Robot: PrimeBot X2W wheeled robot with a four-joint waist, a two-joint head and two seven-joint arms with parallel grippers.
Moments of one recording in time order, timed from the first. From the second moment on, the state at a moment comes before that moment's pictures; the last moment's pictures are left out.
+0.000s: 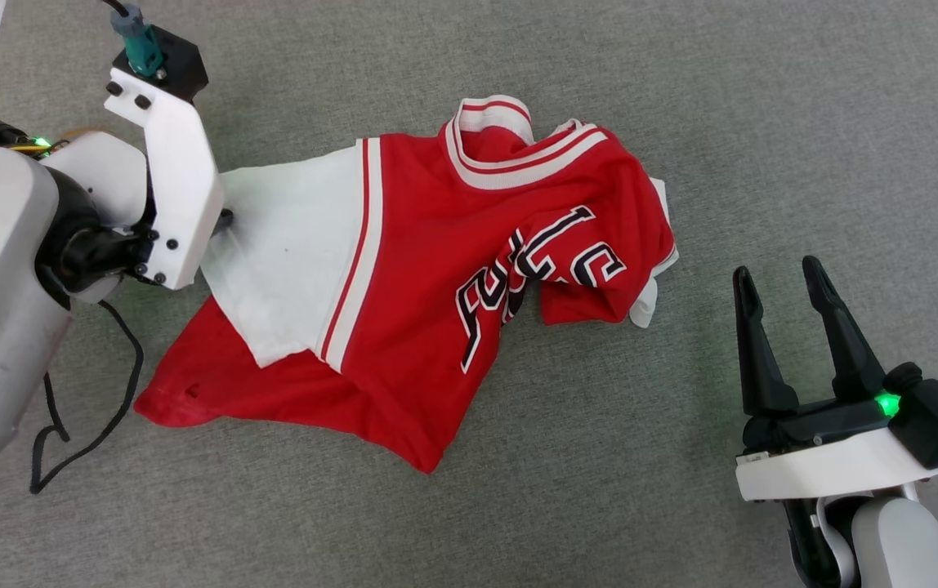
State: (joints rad) left arm -1.01 0.66 -0.72 0.36 -0.80 -0.13 0.99; right arm -0.15 -0.05 0.06 0.01 0.21 0.13 -0.26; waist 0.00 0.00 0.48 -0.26
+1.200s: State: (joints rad) left arm -0.84 0.68 -0.57 0.60 -0.82 -0.06 0.30; right arm -0.12 -0.05 0.06 0.05 0.09 0.13 -0.26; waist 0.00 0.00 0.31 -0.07
